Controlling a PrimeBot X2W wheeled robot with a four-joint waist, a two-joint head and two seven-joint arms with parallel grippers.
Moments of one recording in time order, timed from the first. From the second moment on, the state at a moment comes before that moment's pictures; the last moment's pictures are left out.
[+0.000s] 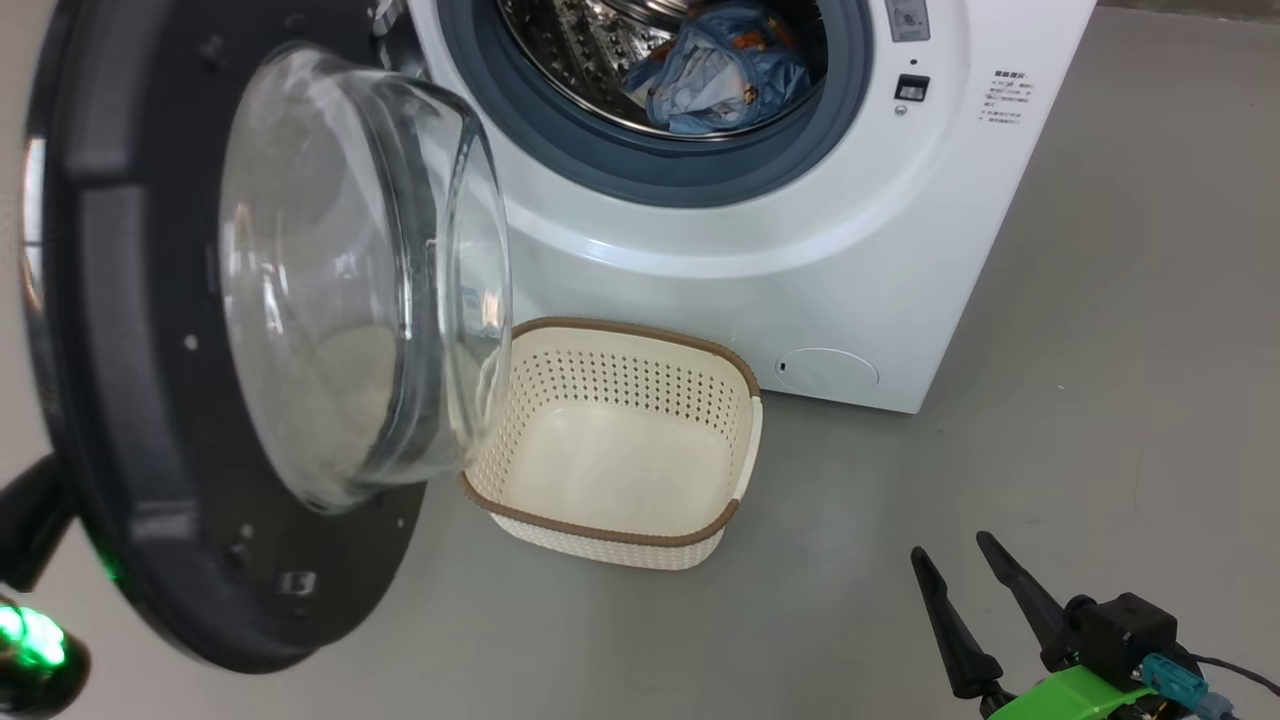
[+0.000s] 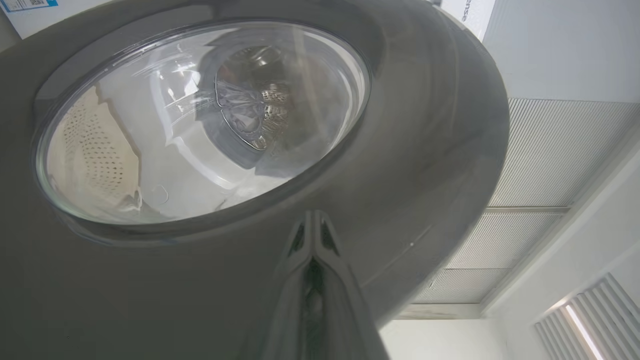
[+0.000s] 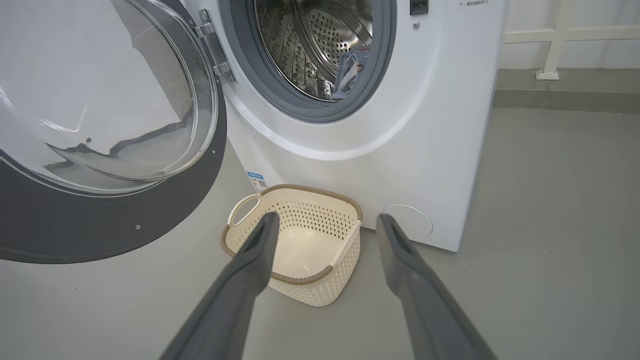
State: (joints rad) left arm -0.34 0.16 0.59 0.19 -1.60 0.11 1.06; right arm -0.02 -0.18 0.15 0.23 0.33 0.13 -0.25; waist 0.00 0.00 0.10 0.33
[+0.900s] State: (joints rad) left arm -0.36 0.03 0.08 0.11 -1.77 -0.06 0.78; right arm -0.04 -0.15 0.14 0.24 0.33 0.13 -0.25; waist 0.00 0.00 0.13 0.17
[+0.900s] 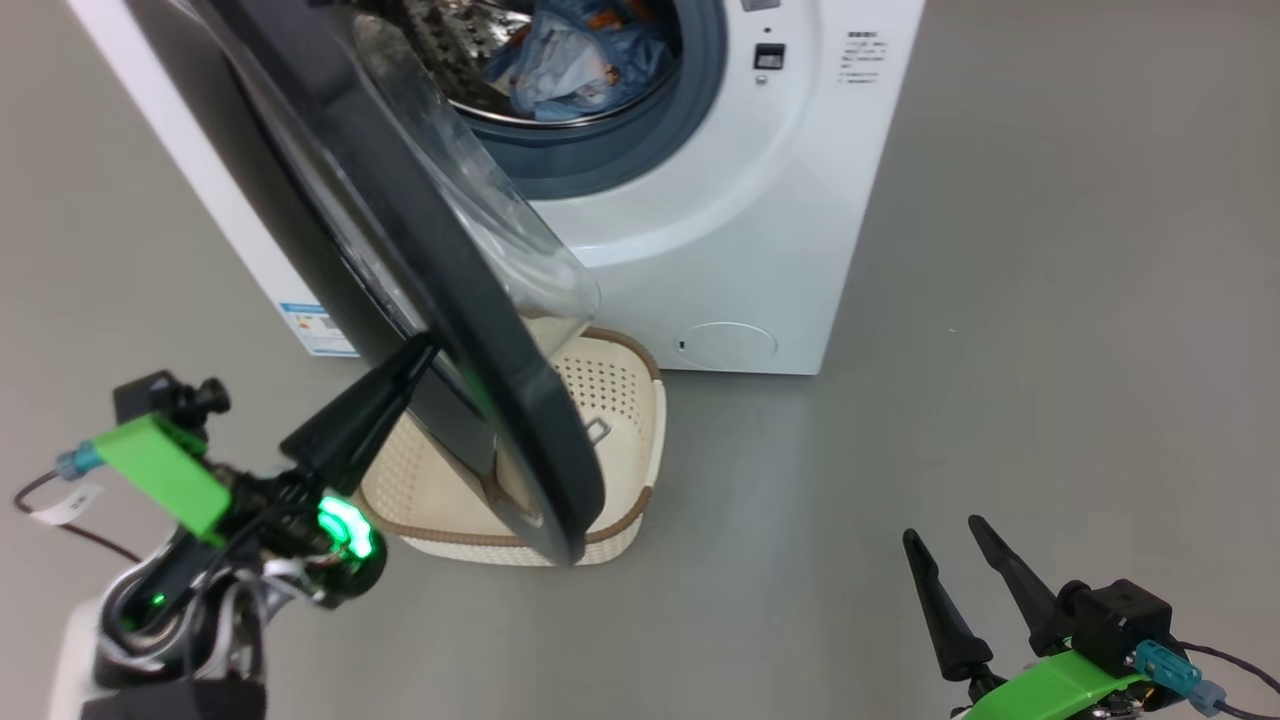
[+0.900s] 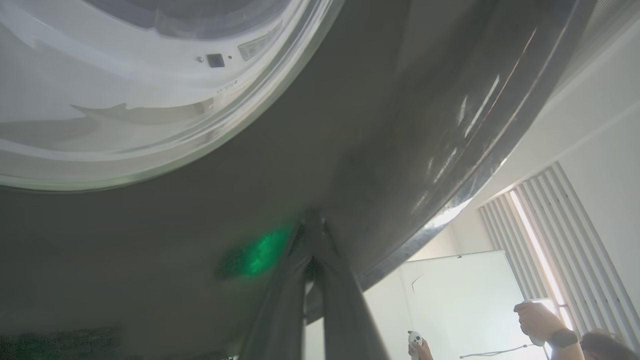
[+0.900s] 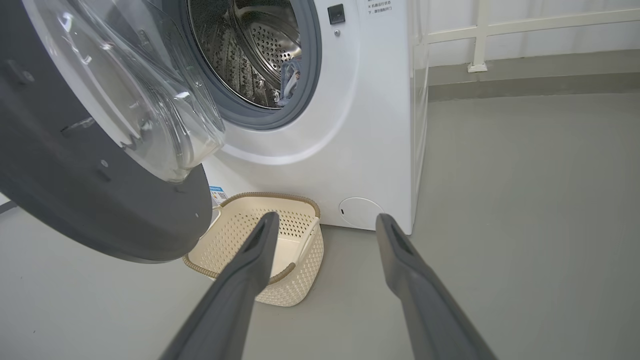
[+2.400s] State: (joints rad) left arm -0.58 0.03 0.09 0.28 -1.53 -0.12 0.31; right arm -0.10 -0.12 0.11 0.23 0.34 0.13 -0.25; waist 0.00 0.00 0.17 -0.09
